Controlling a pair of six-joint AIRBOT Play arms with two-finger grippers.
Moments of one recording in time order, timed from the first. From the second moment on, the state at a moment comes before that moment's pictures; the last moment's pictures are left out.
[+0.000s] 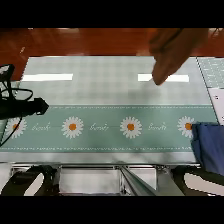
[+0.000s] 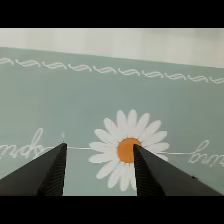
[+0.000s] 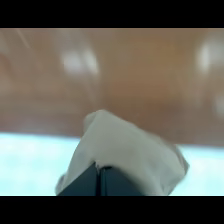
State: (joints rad) left arm -0.02 -0.68 0.78 1.45 -1.14 -1.67; right arm -0.04 -1.35 1.98 -1.21 1.06 1.47
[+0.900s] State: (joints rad) left arm 0.04 -0.59 0.71 1.11 -1.09 -1.49; right arm 0.68 -1.27 1.39 -1.12 0.94 1.53
